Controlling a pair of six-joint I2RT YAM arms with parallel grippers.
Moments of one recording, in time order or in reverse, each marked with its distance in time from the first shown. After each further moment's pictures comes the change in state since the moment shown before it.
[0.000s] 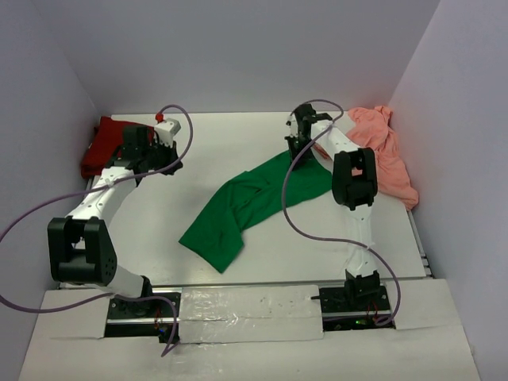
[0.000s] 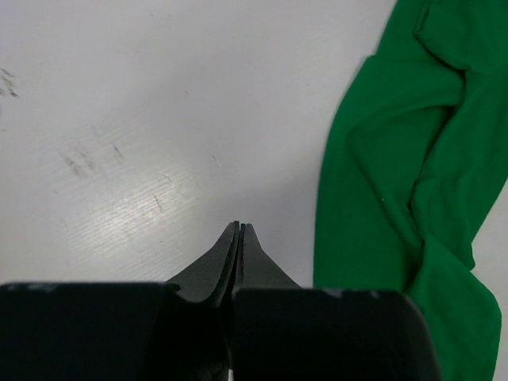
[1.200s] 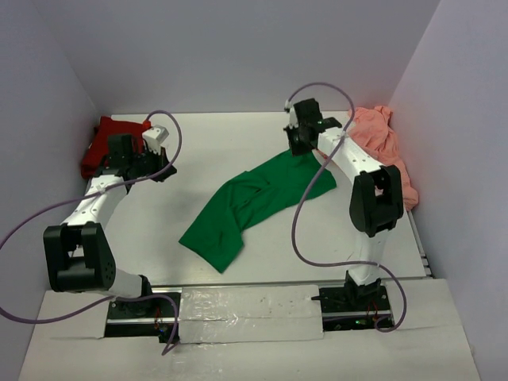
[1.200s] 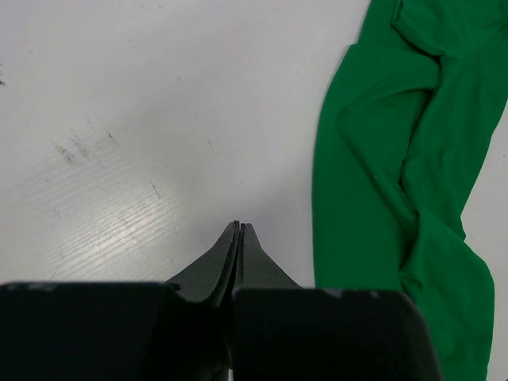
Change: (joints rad) left arm 0.121 -0.051 -0.109 0.049 0.195 0.052; right arm 0.091 -0.440 -0.279 0.294 0.180 -0.046
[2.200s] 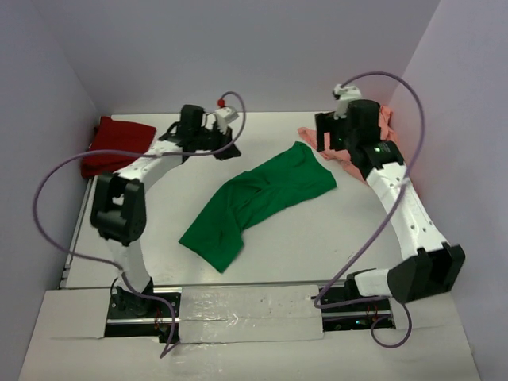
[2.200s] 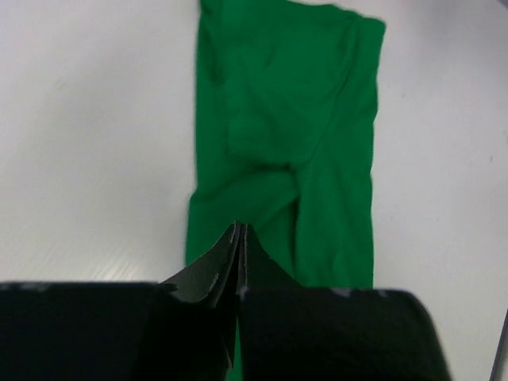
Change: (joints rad) left arm -0.376 0.403 0.426 0.066 0.083 -0.090; right arm -0.089 -0.528 -0.296 0.093 0.075 -0.058
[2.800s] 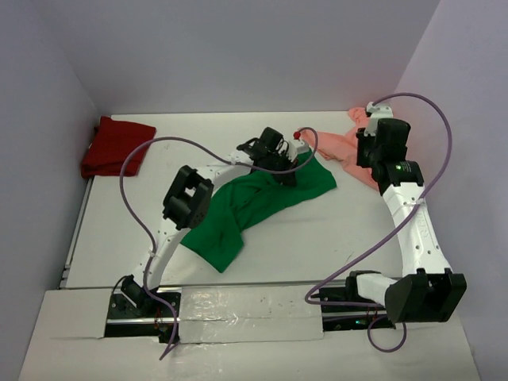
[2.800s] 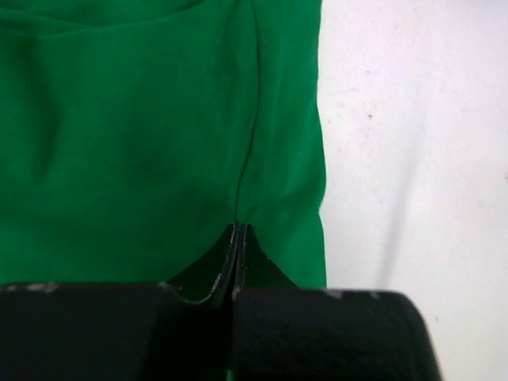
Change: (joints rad) left arm -0.378 0.626 0.630 -0.179 -0.080 -0.045; right arm -0.245 -0.192 -0.193 -0.026 0.012 -0.046
